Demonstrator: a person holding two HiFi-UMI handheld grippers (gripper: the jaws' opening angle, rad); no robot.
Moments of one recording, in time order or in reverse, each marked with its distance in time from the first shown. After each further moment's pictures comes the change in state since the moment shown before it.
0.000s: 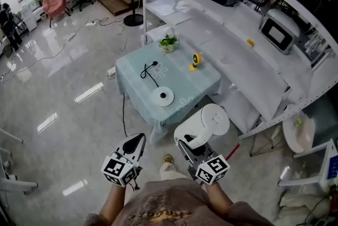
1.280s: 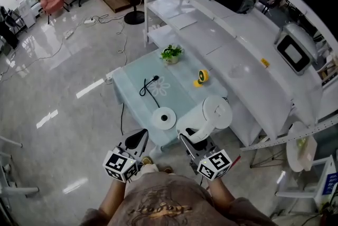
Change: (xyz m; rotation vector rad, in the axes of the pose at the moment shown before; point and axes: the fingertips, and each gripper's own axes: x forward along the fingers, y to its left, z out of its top) left arm 0.164 0.109 0.038 -0.017 0.046 -0.012; right arm 0.152 -0.122 0.073 -0.061 0.015 0.033
